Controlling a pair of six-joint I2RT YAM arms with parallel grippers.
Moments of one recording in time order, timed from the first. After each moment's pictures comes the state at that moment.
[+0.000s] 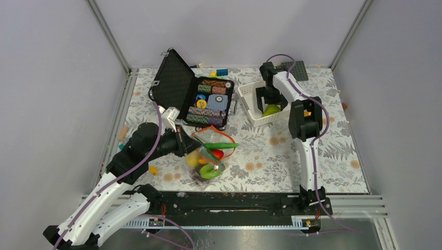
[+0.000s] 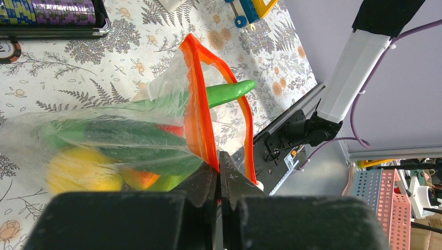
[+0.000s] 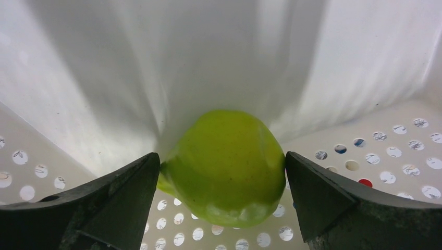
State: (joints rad) left arm -0.61 0.65 0.81 -0.54 0.30 -0.63; right arm 0.26 2.38 2.11 -1.18 0.19 0.20
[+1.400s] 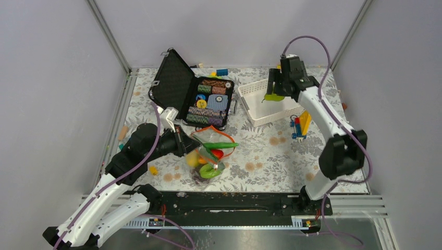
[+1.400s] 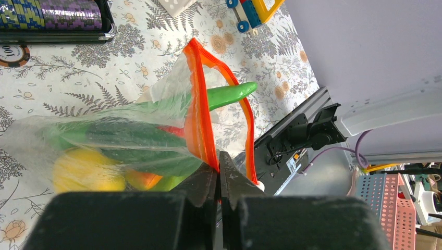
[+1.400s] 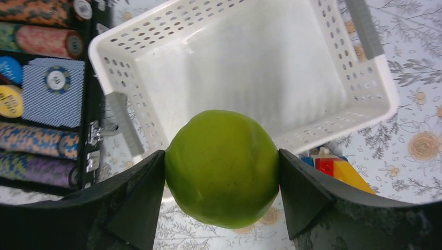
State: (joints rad) left arm -0.61 0.64 0.81 -0.54 0.28 -0.62; right arm 0.26 1.75 1.60 -0.69 0.17 0.28
